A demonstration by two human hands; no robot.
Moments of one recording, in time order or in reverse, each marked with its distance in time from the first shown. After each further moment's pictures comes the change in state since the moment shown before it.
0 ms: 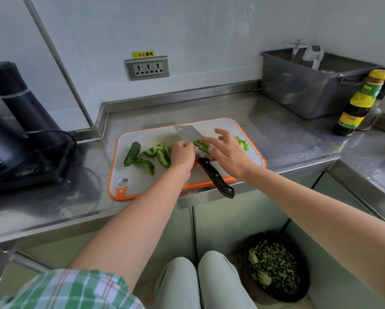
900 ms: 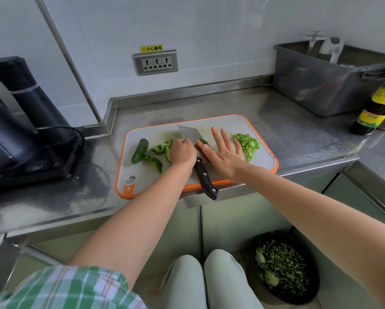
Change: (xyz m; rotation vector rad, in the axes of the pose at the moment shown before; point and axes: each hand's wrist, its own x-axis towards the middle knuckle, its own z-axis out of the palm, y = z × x) left_hand 0.011 0.002 -0.013 0.173 0.214 -0.036; right_hand 0.015 -0.007 0.031 -0.220 -0.269 0.087
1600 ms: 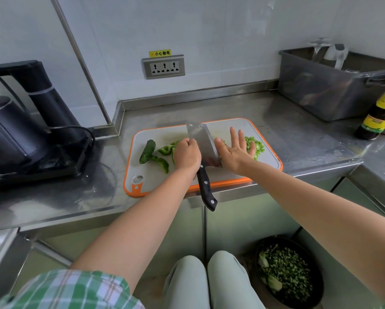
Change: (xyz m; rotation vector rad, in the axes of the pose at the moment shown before) left_hand -0.008 -0.003 -0.011 -0.026 -0.023 0.154; right_hand 0.008 0.002 -0.008 0.064 0.046 0.221
